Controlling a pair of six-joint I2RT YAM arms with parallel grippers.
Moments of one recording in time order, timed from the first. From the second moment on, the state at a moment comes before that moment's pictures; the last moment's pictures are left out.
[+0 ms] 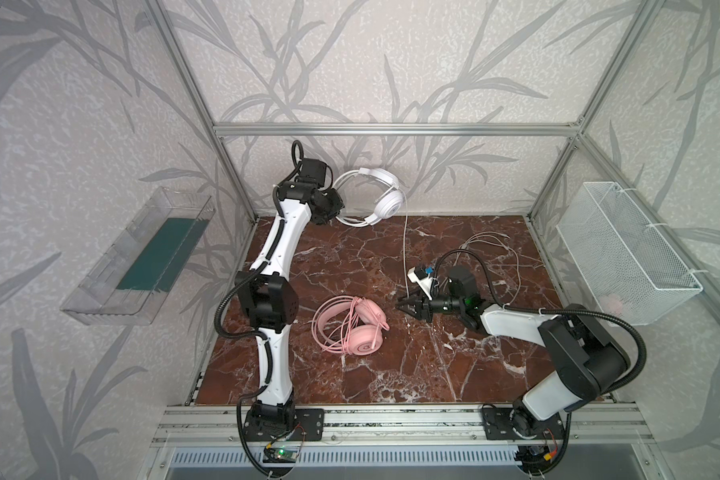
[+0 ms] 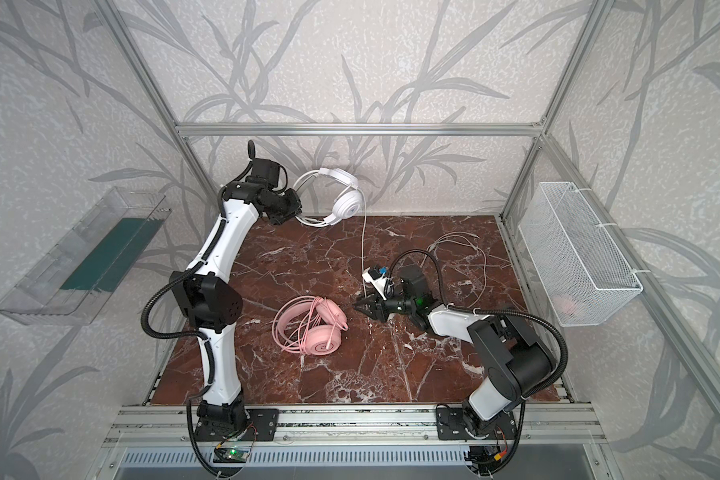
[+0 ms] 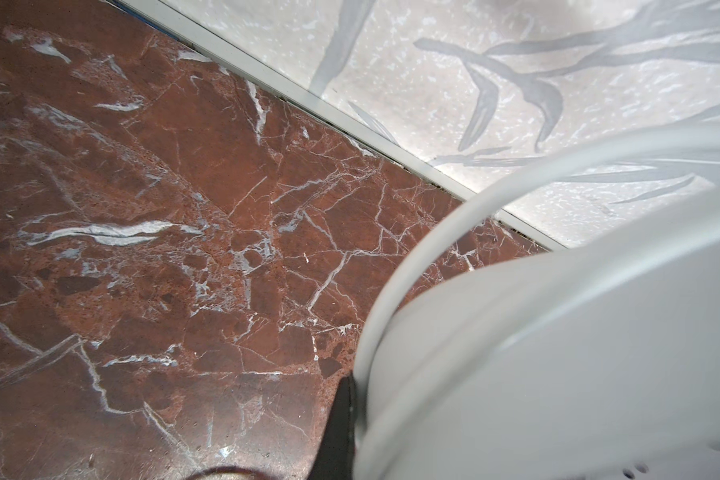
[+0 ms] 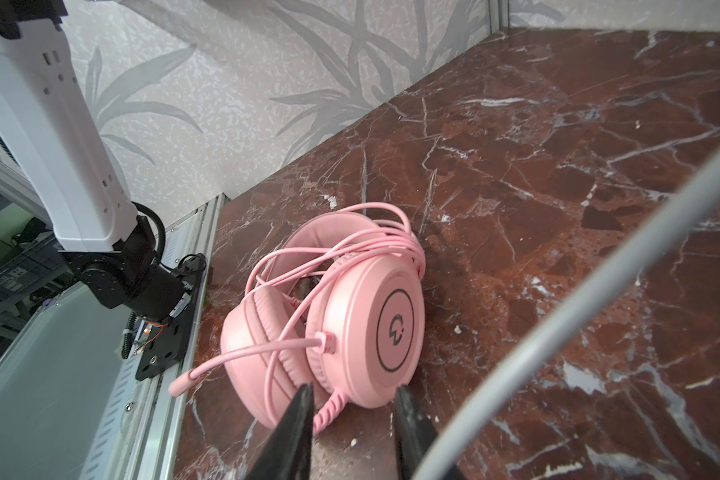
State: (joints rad) left arm -0.15 2.13 2.31 -1.04 0.13 -0.65; right arm 0.52 1.58 0.67 0.46 -0.84 0.09
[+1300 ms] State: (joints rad) left arm -0.29 2.16 2.24 -1.07 -0.12 -0.55; right arm 0.68 1.65 1.38 -0.85 -0.64 -0.56
